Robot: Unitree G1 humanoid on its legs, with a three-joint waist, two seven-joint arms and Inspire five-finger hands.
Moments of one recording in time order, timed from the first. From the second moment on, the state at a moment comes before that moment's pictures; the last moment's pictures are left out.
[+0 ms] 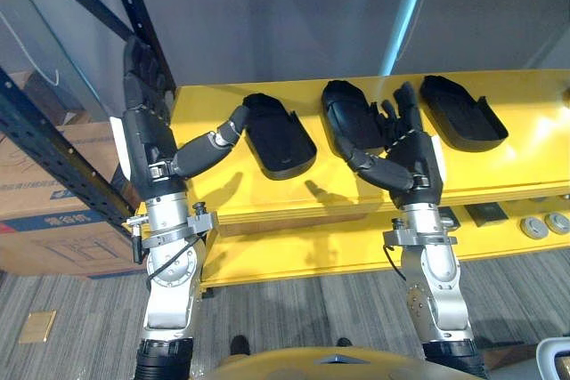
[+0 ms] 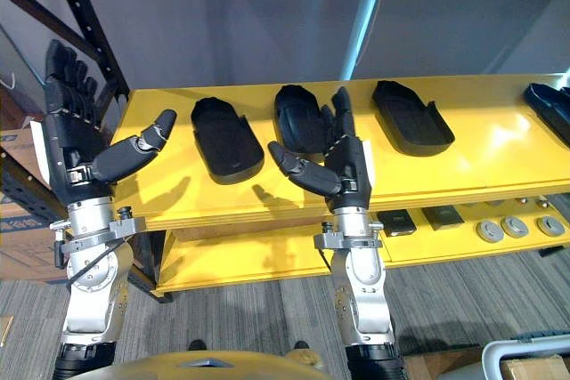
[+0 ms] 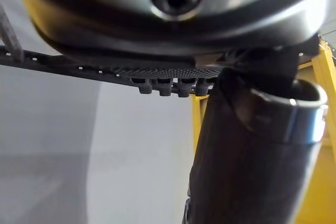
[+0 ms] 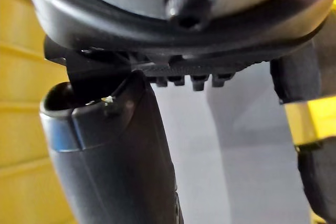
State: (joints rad) left arm 0.09 0.08 0.01 -0.33 0.00 -0.38 0.26; right arm 0.06 -0.10 0.07 -0.14 0.28 -0.26 0.09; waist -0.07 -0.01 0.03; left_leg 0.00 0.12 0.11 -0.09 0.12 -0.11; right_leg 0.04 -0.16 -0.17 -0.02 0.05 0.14
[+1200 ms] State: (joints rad) left arm 0.04 0.08 -0.06 -0.37 -0.03 -0.37 0.25; right arm -0.20 -0.12 0.22 0.11 0.20 -0.22 0.22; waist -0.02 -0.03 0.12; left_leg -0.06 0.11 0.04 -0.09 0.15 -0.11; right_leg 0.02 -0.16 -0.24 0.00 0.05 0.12
